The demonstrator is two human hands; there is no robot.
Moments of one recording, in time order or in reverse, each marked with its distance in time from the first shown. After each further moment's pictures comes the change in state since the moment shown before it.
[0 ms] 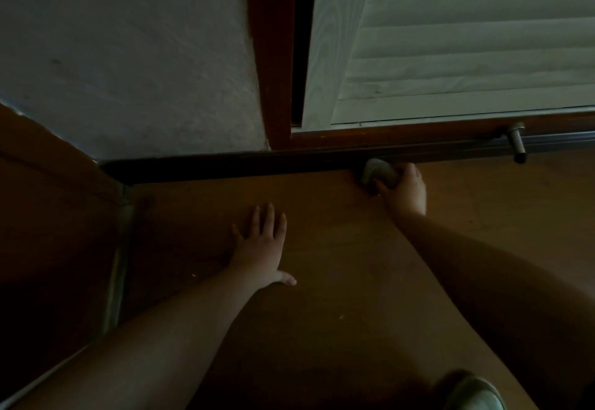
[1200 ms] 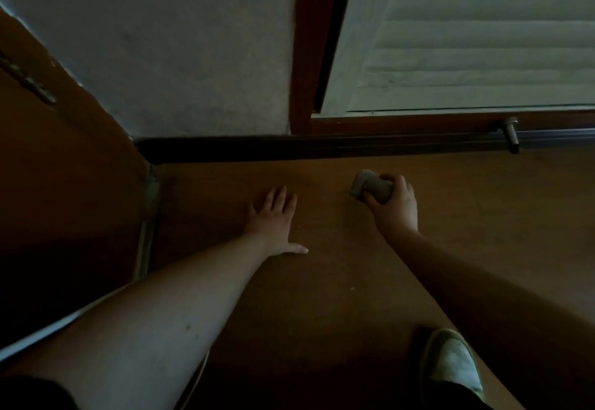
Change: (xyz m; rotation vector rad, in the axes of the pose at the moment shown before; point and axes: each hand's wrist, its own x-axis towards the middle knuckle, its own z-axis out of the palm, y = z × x) left_hand -0.021 -0.009 -0.016 -0.014 0.018 0.004; right_hand -0.104 -0.037 -0.004 0.090 -0.031 -0.023
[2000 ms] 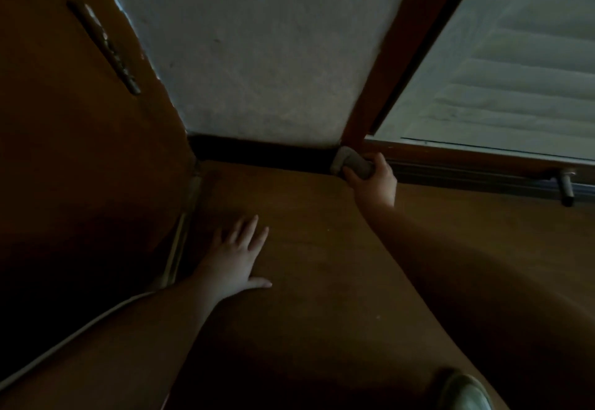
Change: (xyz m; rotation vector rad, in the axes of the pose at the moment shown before) left_hand -0.072 -0.110 0.065 0.023 0.139 -0.035; right_hand 0.038 -0.109 0.082 0.120 -0.049 -0.158
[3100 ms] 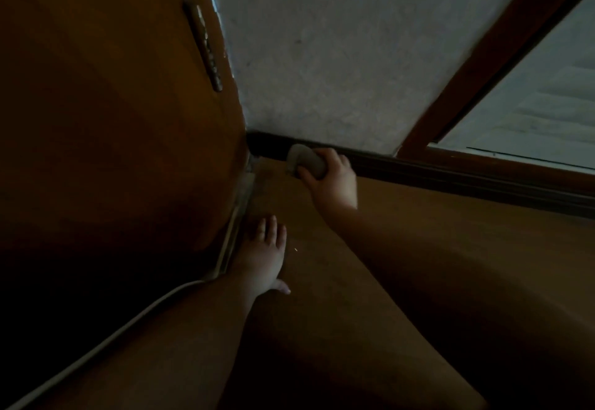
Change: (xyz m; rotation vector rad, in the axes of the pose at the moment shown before) left_hand -0.016 -0.020 -0.005 0.025 -0.180 -0.177; right_hand -0.064 -0.101 0.112 -0.002 -0.208 -0.277
